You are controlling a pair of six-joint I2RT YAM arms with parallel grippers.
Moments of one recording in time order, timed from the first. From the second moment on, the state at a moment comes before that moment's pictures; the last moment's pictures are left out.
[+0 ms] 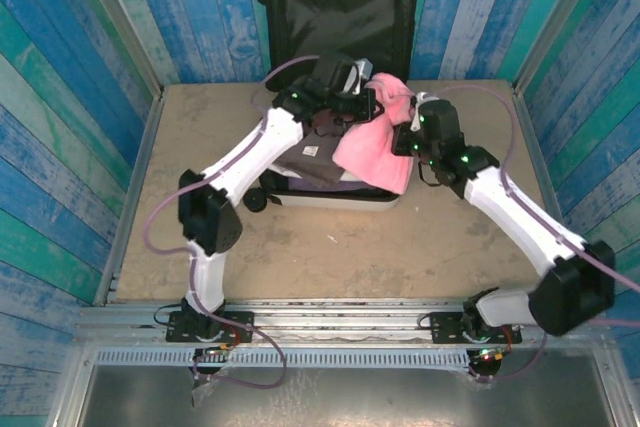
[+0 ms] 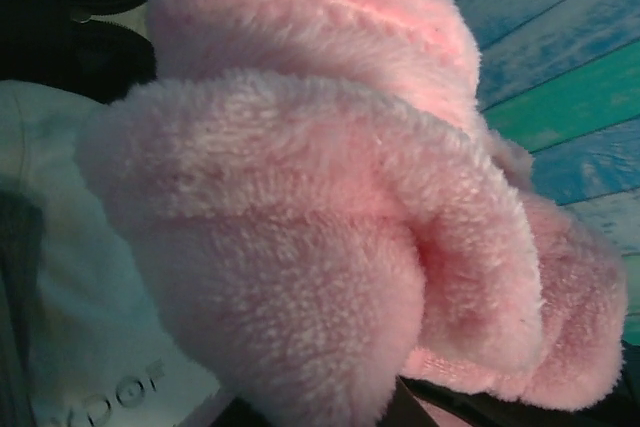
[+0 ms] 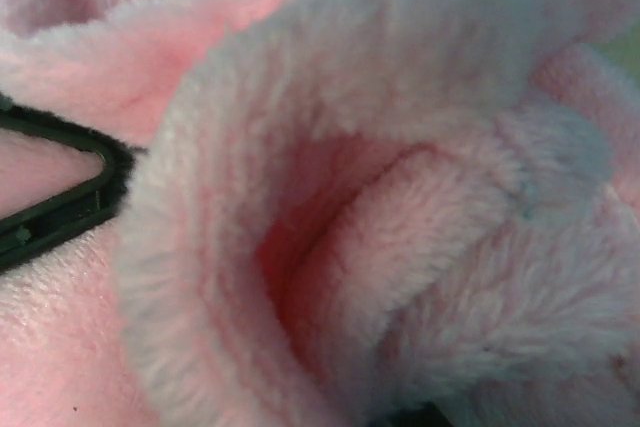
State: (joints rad) left arm -0.64 2.03 2.04 -0.61 0.34 -0.60; right arm 0.44 1.39 1.14 -0.34 0.05 0.41
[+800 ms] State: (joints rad) left arm -0.47 2.27 2.13 -0.71 0.20 -0.55; right arm 0.24 1.83 1.53 -0.54 -0.27 0.19
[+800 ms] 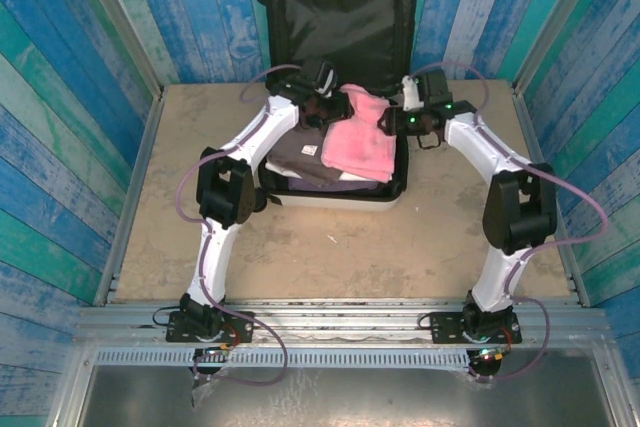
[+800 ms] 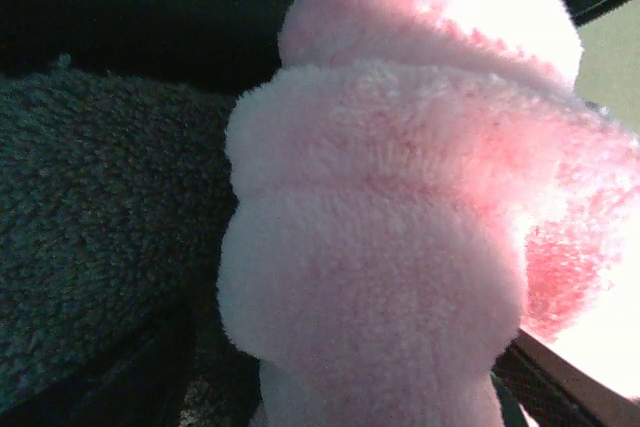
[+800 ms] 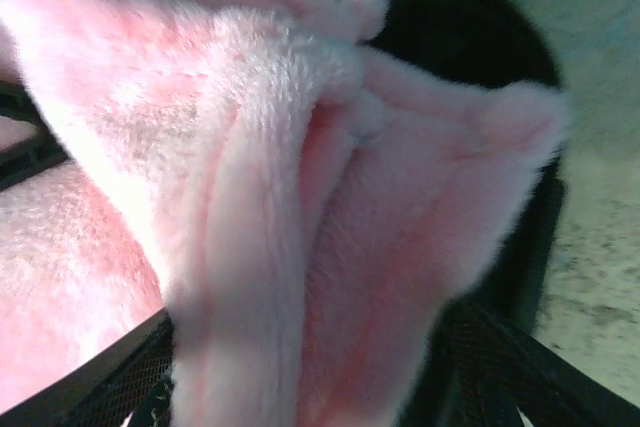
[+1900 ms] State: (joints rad) left arm -0.64 2.00 1.98 -0.56 0.11 -0.64; right arm 0.22 2.10 1.68 -0.46 -0.37 0.19
